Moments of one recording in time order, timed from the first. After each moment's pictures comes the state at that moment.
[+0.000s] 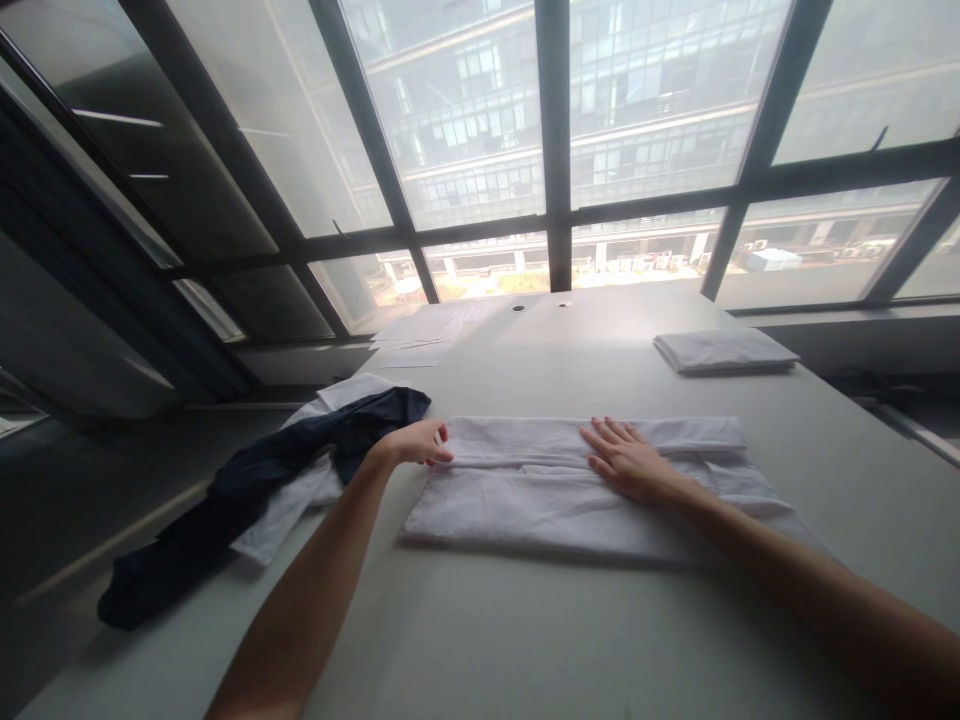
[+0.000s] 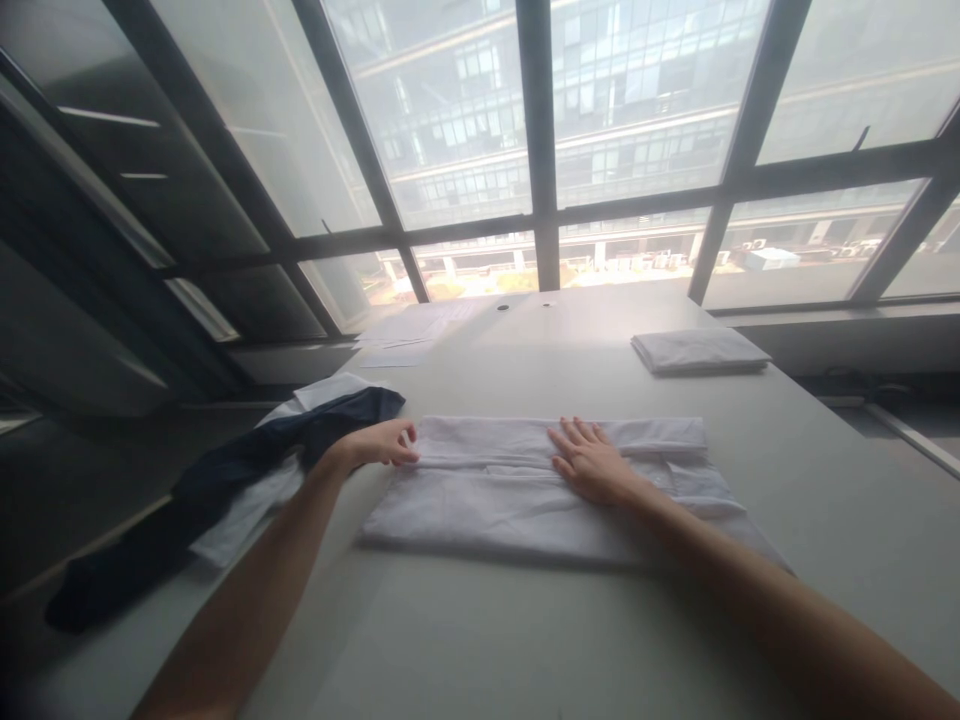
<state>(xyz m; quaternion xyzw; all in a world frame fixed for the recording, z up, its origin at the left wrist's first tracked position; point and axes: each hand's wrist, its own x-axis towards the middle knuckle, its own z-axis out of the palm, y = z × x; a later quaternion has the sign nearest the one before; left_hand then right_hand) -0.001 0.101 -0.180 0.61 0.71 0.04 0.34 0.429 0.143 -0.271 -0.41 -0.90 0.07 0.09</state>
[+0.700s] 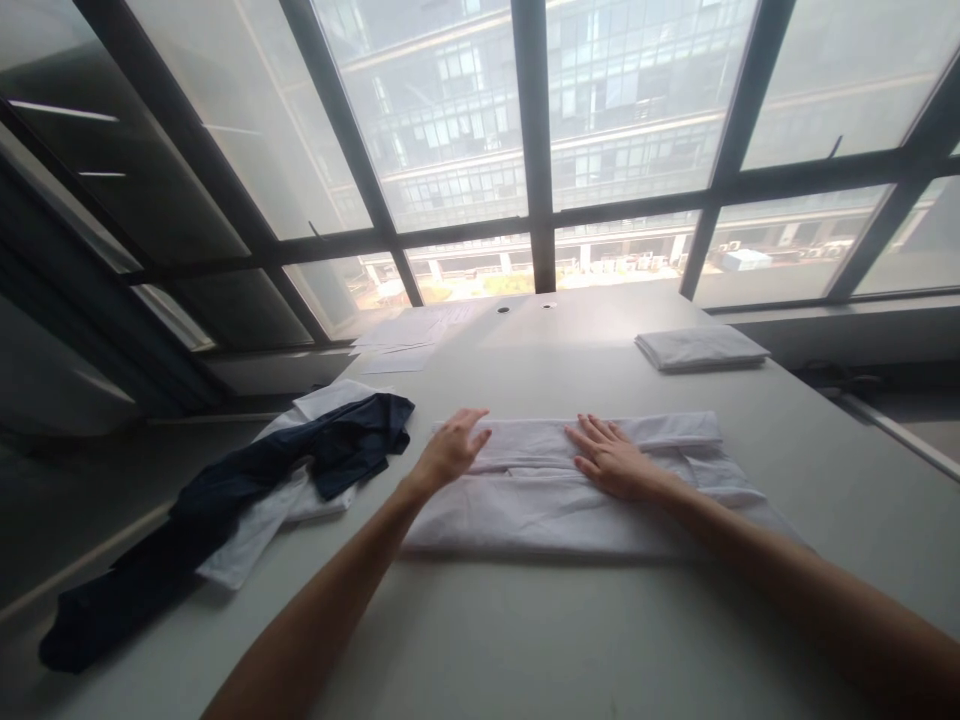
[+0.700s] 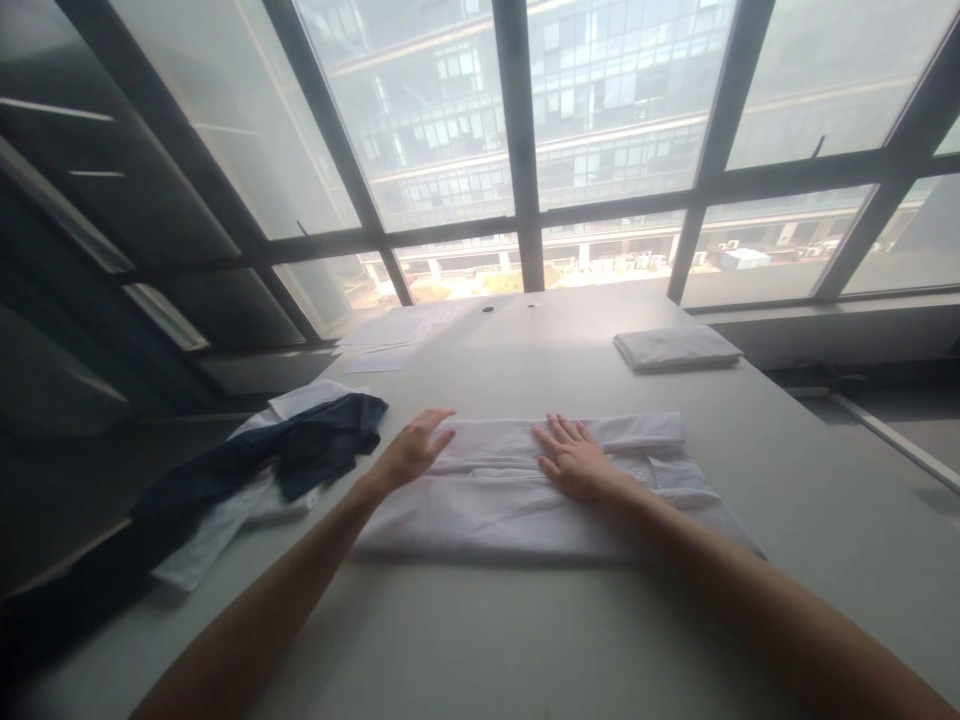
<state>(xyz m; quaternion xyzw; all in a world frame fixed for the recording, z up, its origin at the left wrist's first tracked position) 0.094 0.098 -0.201 0.78 0.59 0.19 0.03 0.427 0.142 -0.262 -0.43 -0.89 0.13 0.09</state>
